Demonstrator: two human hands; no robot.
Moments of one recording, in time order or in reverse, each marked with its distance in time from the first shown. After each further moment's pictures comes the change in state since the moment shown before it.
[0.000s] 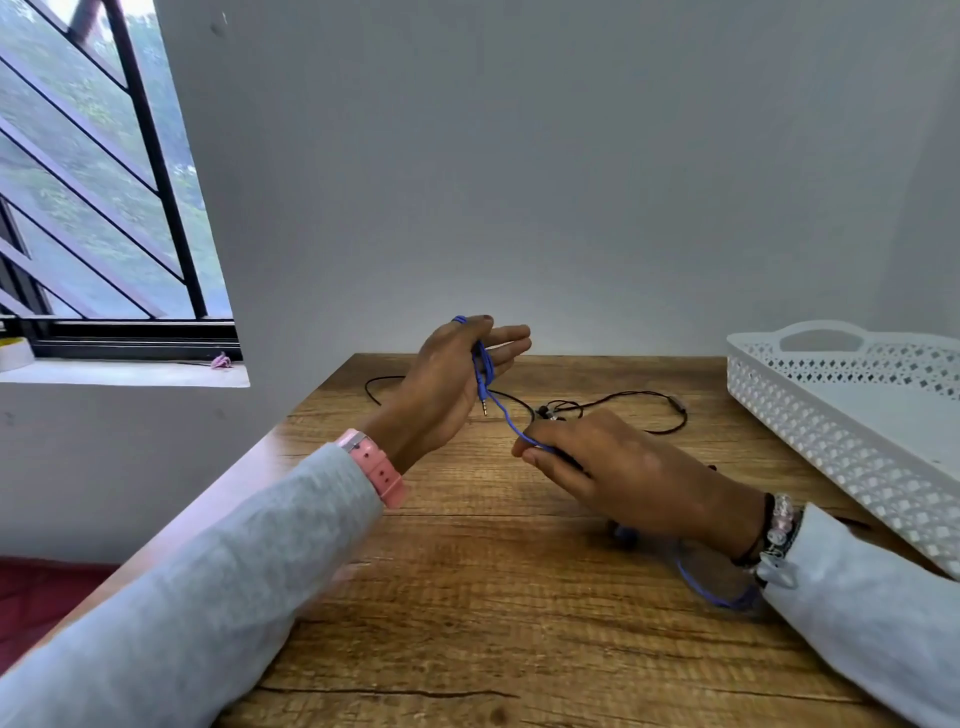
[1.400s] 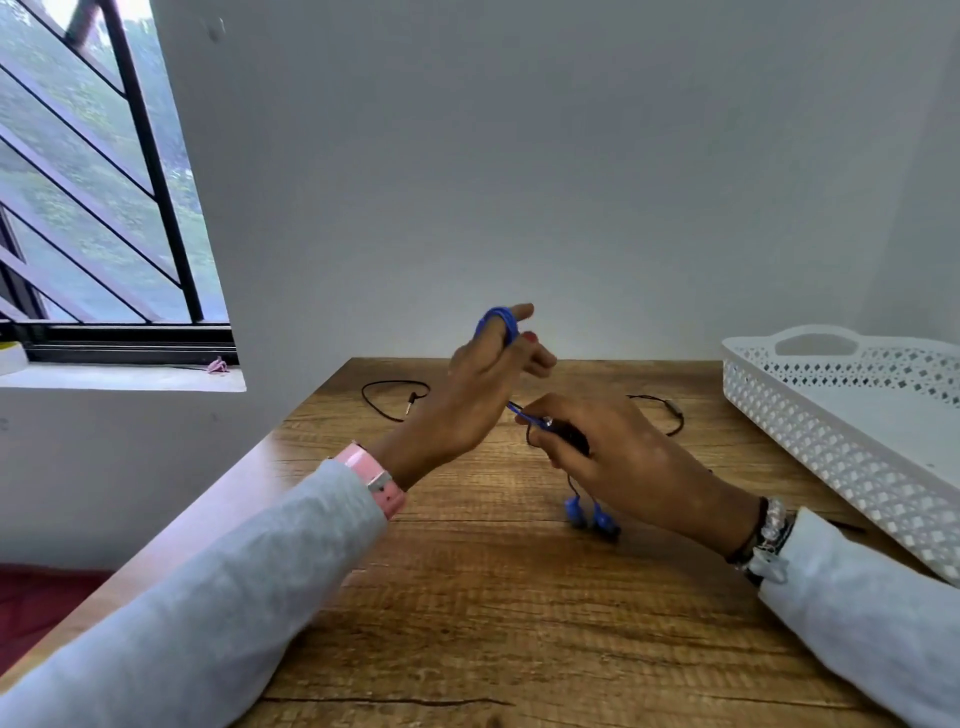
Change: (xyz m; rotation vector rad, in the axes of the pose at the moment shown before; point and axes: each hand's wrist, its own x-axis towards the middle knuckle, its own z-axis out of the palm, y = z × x) left_hand -0.015 -0.004 0.008 0.663 -0.150 0.318; right_hand 0.003 0.004 -0.003 0.101 0.183 0.078
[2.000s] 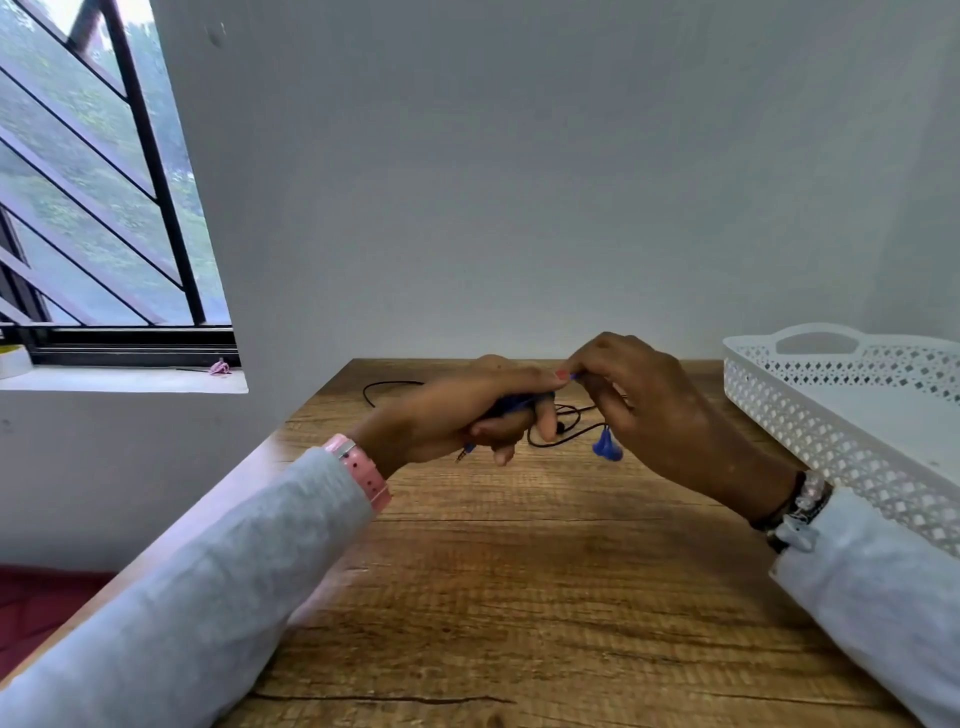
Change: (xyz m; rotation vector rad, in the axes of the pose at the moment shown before) left_hand -0.004 0.010 -0.013 -0.294 -0.544 -0.232; right_hand 0.007 0.016 -0.024 -0.043 0.198 -0.025
